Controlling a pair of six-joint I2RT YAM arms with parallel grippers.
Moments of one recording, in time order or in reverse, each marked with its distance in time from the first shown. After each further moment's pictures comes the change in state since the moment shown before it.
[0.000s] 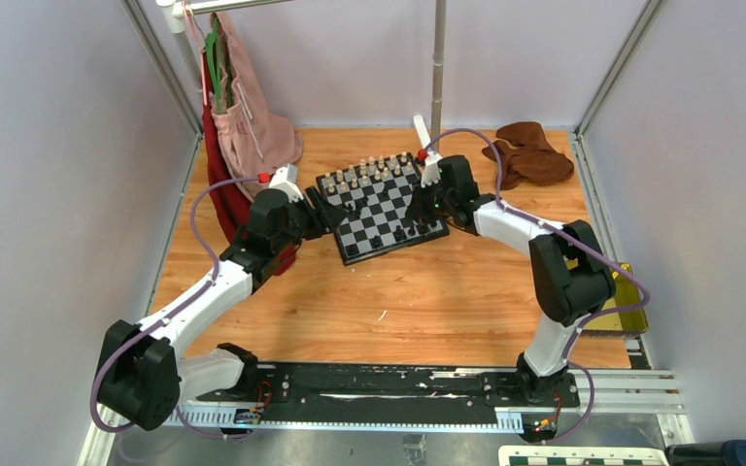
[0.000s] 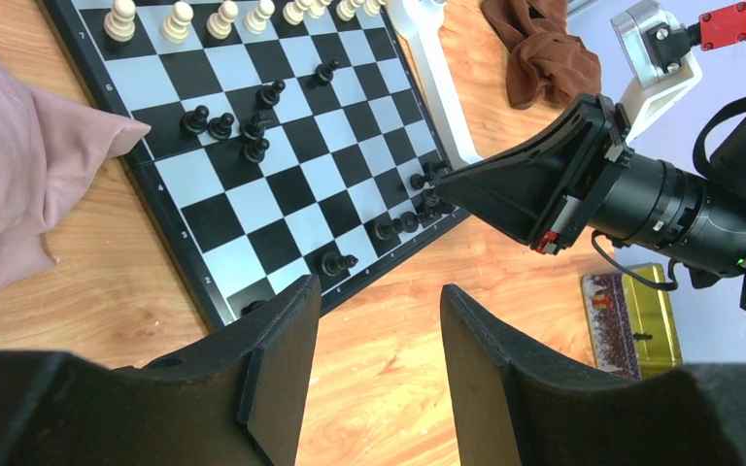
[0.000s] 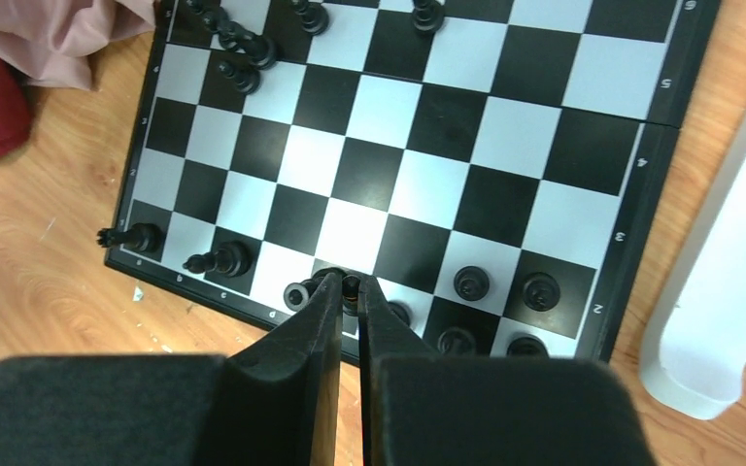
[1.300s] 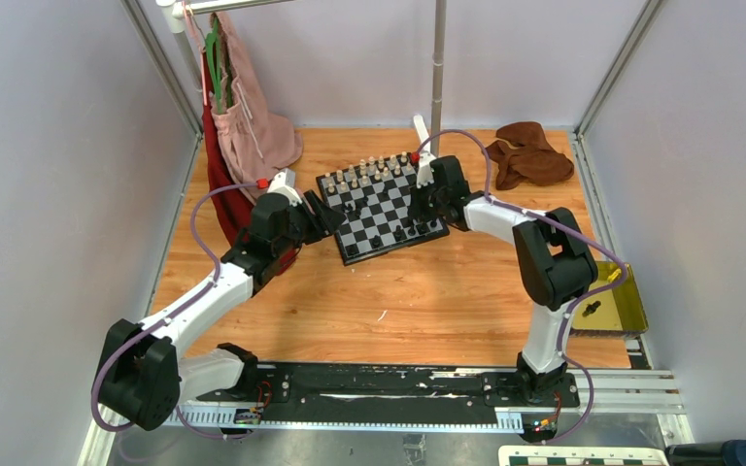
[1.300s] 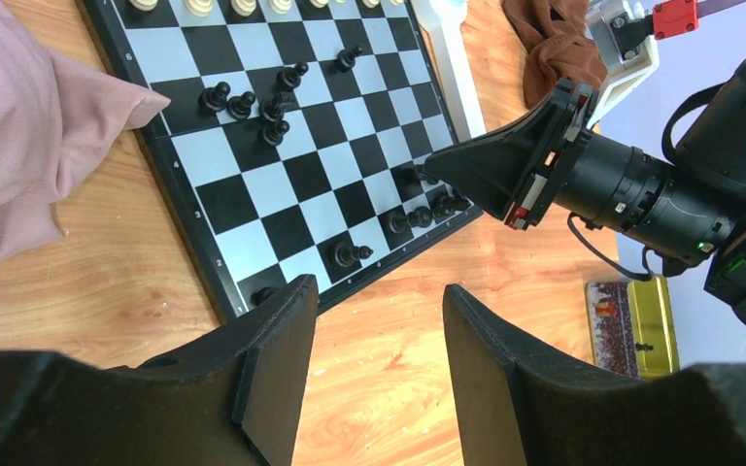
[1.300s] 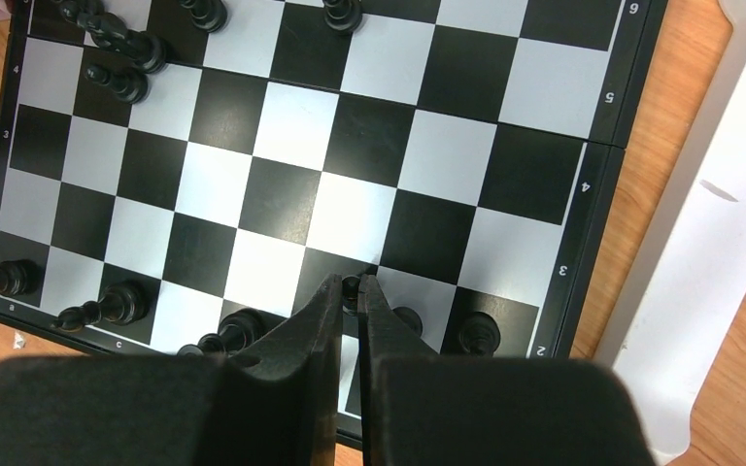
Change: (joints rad) left arm 0.000 0.000 -0.032 0.003 -0.027 -0.044; right arm 0.000 0.124 0.067 0.008 0.111 -0.079
